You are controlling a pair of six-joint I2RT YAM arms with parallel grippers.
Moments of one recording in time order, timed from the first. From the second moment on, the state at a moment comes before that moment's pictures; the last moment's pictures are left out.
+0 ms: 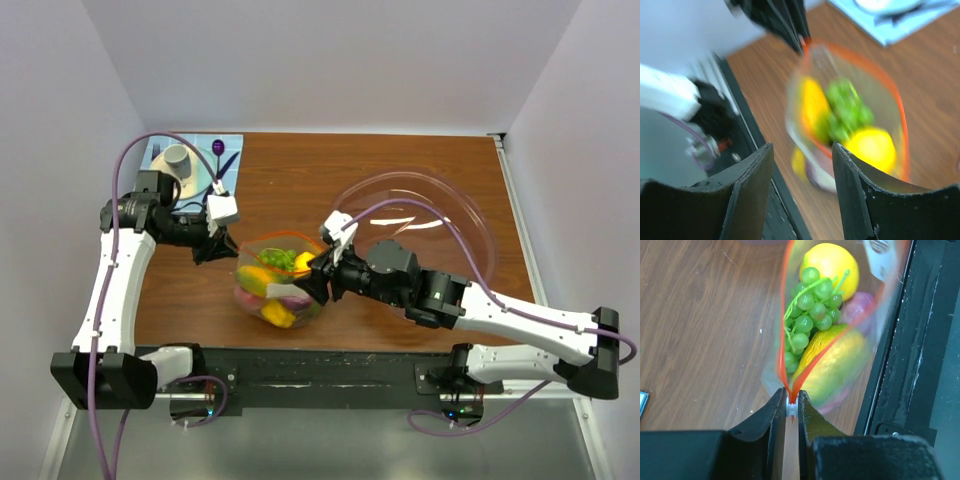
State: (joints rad) left arm 0.02 1.19 1.27 -1.31 0.91 1.07; right arm 1.19 1.08 0.97 -0.12 0.10 0.24
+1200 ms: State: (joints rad) left arm -0.03 1.13 1.28 -1.32 0.92 1.05; right arm 1.05 1.45 1.24 -0.18 0.26 0.24
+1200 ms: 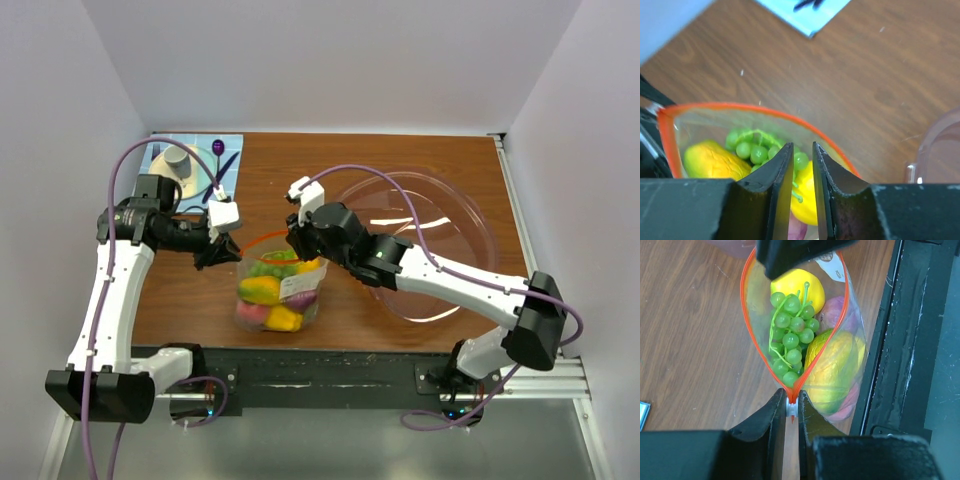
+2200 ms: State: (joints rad) left arm -0.07 1.11 1.31 -1.32 1.01 1.03; right arm 1.09 1.59 1.16 -0.14 0.04 0.30
